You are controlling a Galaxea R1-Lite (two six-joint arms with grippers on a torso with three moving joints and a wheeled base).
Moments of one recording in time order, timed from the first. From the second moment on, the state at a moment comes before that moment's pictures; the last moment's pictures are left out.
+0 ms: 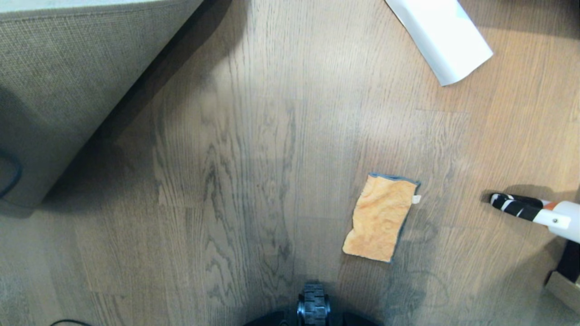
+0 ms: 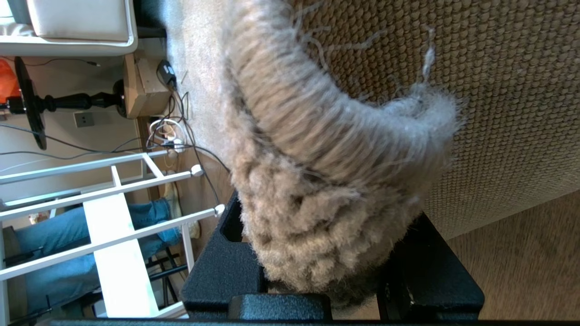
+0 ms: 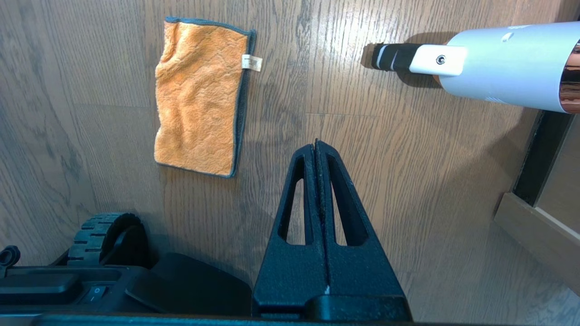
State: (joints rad) left arm 0.27 1.18 -0.62 -0.85 0.55 0.40; right arm 0.00 0.00 0.00 -0.05 -0.03 0.03
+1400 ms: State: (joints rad) left arm 0.27 1.18 -0.61 -0.85 0.55 0.40; right arm 0.00 0.00 0.00 -0.05 -0.03 0.03
